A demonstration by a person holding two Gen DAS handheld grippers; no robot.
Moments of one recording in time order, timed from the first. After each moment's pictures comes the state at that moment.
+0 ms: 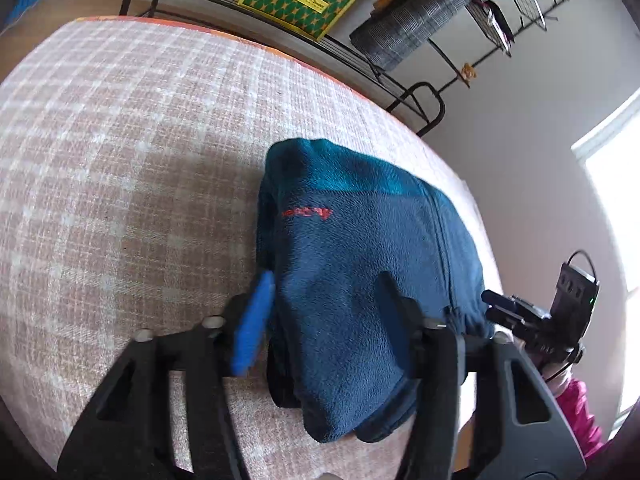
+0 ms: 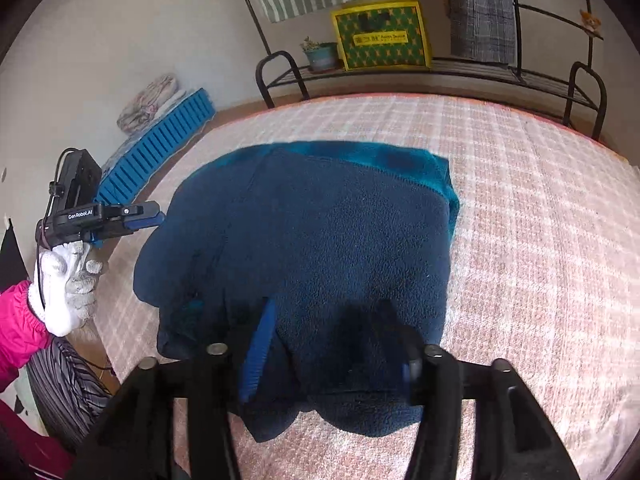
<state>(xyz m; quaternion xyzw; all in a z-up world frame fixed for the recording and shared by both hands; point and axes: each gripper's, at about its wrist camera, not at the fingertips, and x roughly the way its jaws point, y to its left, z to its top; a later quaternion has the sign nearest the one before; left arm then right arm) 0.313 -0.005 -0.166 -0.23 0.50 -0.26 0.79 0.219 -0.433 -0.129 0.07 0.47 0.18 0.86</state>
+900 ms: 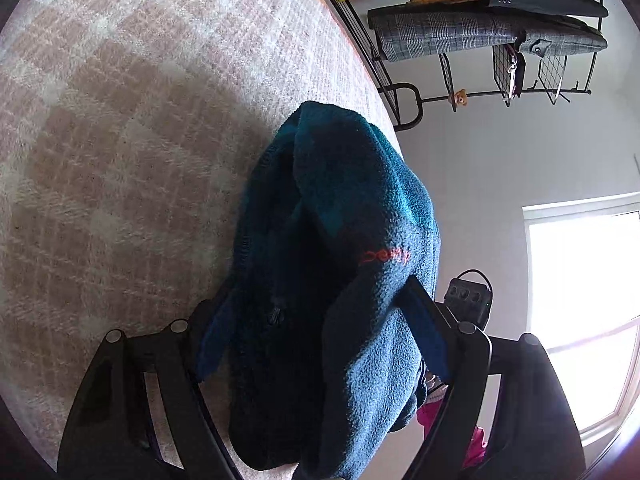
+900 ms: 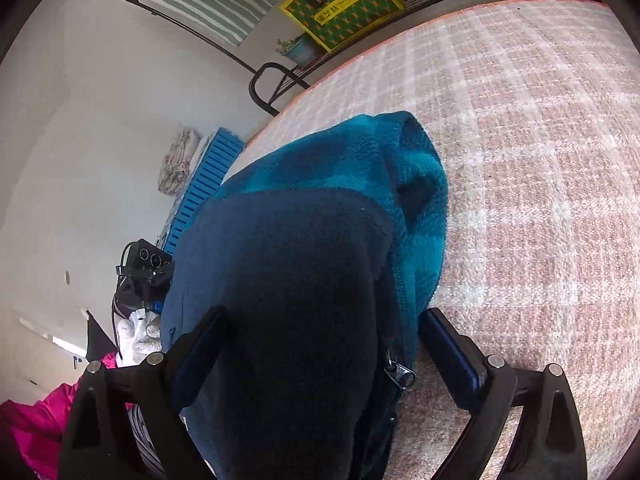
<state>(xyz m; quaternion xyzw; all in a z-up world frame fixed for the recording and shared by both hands) 0.383 -0.021 -0.246 -0.39 0.57 -0.31 0.66 0.305 -0.480 -0.216 0.29 0.50 0.25 0.77</state>
